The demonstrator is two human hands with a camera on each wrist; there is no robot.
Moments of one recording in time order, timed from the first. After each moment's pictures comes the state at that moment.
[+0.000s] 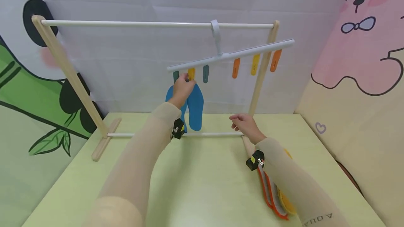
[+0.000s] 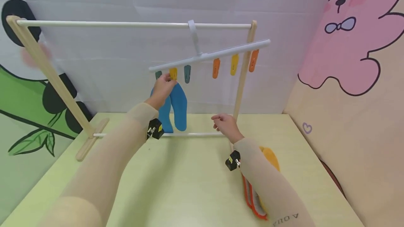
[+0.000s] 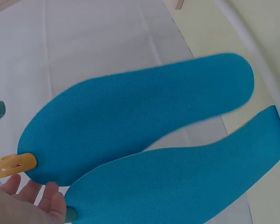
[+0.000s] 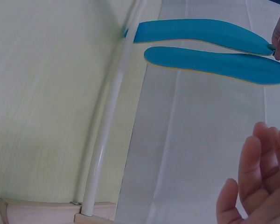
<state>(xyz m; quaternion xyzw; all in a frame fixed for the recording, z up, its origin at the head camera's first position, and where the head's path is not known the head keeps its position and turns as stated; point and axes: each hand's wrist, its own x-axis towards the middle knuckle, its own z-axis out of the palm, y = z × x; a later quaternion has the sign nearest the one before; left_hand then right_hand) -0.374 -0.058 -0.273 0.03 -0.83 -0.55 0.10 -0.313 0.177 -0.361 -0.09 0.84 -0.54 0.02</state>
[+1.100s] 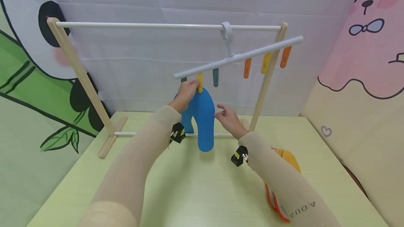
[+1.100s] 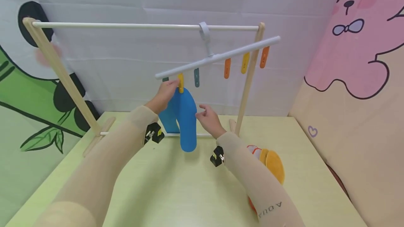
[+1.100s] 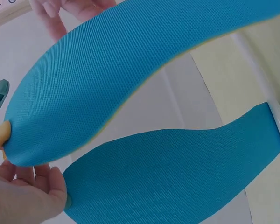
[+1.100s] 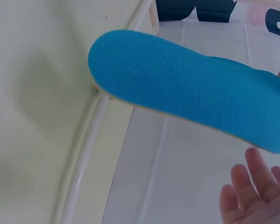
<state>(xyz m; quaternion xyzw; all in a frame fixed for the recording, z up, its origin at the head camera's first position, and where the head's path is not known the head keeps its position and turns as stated) -0.350 -0.069 -0.266 0.01 -0.81 -0.59 0.04 -0.317 0.100 -0.342 -0.12 0.82 -0.56 0.04</state>
